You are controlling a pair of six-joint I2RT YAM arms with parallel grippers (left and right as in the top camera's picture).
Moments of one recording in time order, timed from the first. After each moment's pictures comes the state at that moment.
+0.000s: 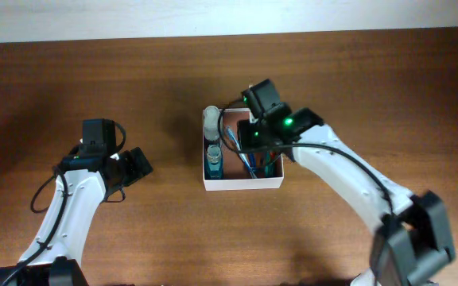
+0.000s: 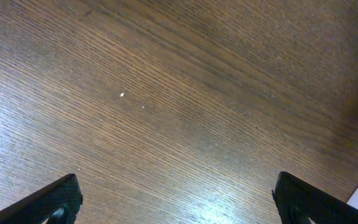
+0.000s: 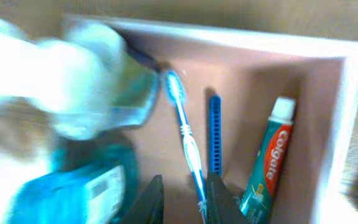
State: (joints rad) left arm 0.06 1.47 0.92 -0.74 -0.02 -0.48; right arm 0.52 1.72 1.39 -0.71 -0.04 0.39
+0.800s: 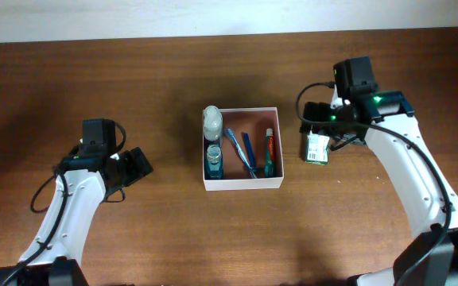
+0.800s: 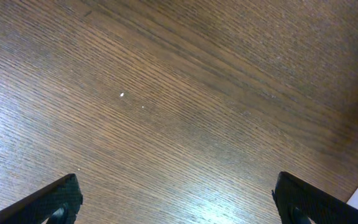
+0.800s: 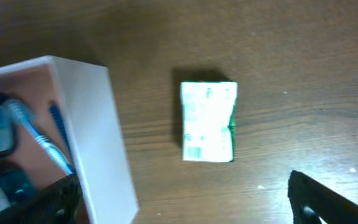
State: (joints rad) left arm 0.06 1.47 0.92 -0.74 -0.02 -0.48; right arm 0.11 1.62 1.37 -0.96 -0.02 0.34
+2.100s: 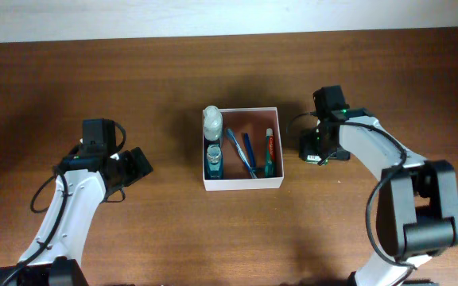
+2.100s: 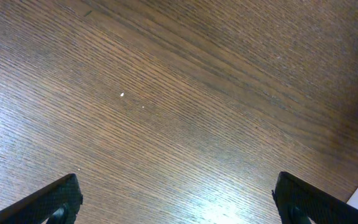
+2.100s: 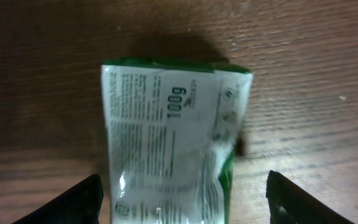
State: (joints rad) left arm 0.06 1.47 0.92 -0.74 -0.02 -0.48; right arm 0.11 1.88 1.18 -0.69 0.06 0.25
